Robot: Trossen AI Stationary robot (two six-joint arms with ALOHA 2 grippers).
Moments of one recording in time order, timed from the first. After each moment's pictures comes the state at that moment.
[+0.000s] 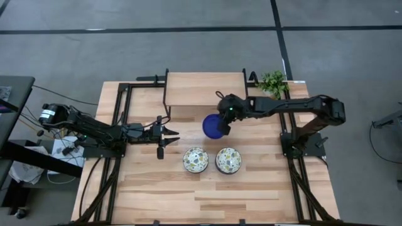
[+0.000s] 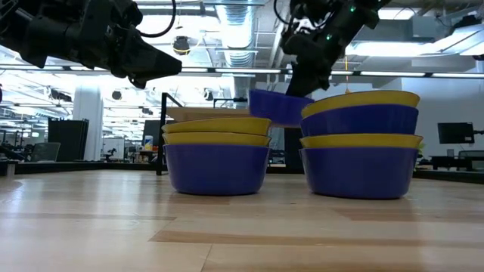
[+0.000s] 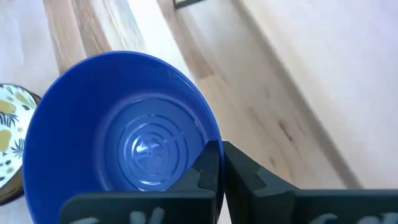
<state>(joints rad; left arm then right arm) -0.16 0.92 0.25 0.69 -0.24 0.02 -0.19 1.48 1.08 -0.46 0.11 0.11</state>
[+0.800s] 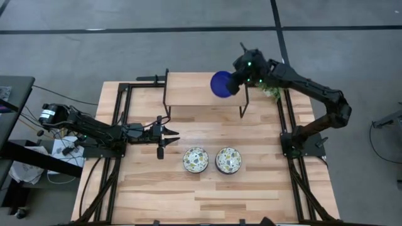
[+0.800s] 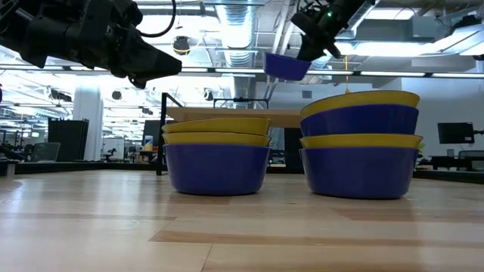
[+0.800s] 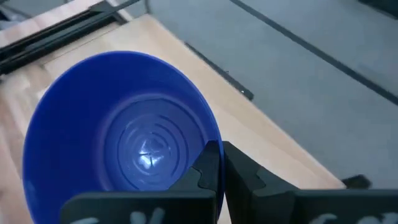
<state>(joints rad) -0.16 0.92 0.25 0.69 -0.24 0.02 -0.57 1.43 1.42 -0.70 0.07 0.05</state>
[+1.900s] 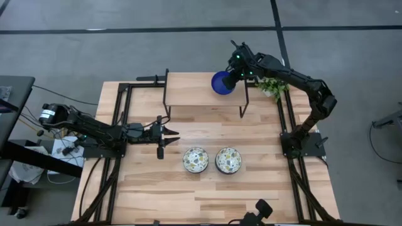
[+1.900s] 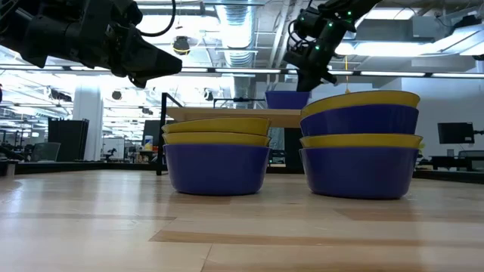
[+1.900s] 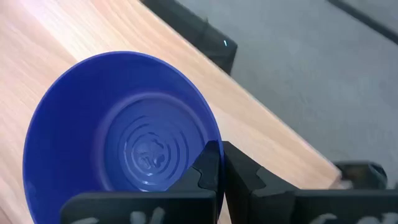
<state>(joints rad) -0.16 0.92 0.25 0.70 -0.24 0.02 -0.69 1.64 1.51 -0.79 0.03 0.04</state>
